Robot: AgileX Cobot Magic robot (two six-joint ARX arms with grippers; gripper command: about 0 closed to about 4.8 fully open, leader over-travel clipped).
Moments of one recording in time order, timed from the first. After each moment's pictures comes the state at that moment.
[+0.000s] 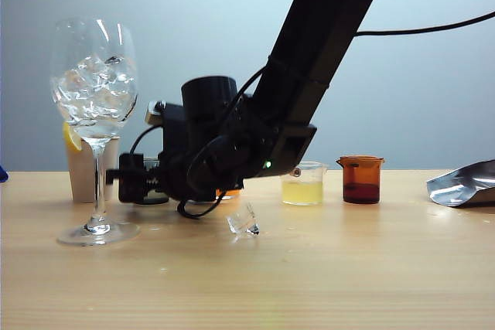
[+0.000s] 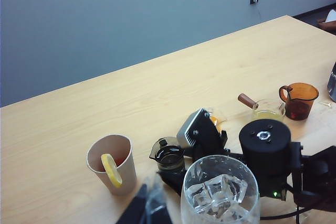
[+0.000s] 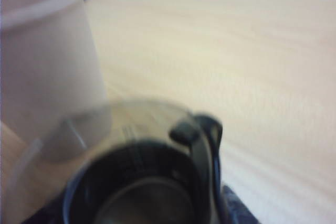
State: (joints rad) left arm -0.32 0.57 0.86 -0.47 0.08 0.18; right arm 0.76 2.43 1.49 0.74 0.05 0.13
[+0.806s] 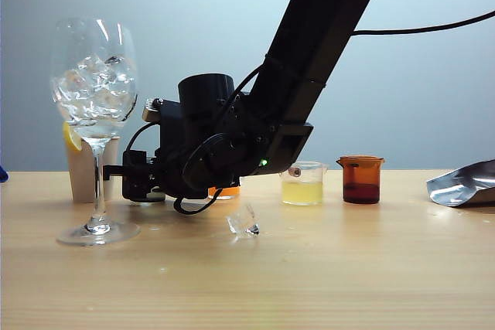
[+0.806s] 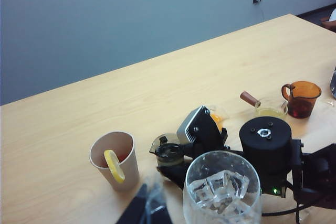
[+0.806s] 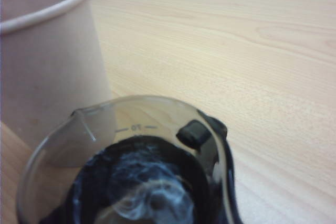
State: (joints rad) left arm -0.32 0.56 0.86 -0.48 0.07 0.18; right arm 0.77 2.43 1.51 0.74 0.05 0.13
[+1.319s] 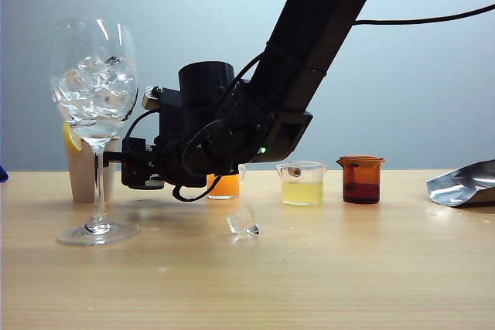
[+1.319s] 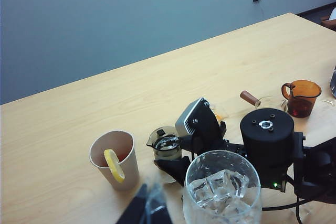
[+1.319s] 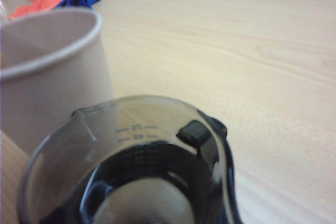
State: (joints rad) left arm -0.32 0.56 0.86 -0.49 0.07 0.18; right arm 0.77 2.41 1.52 0.74 0.05 0.13
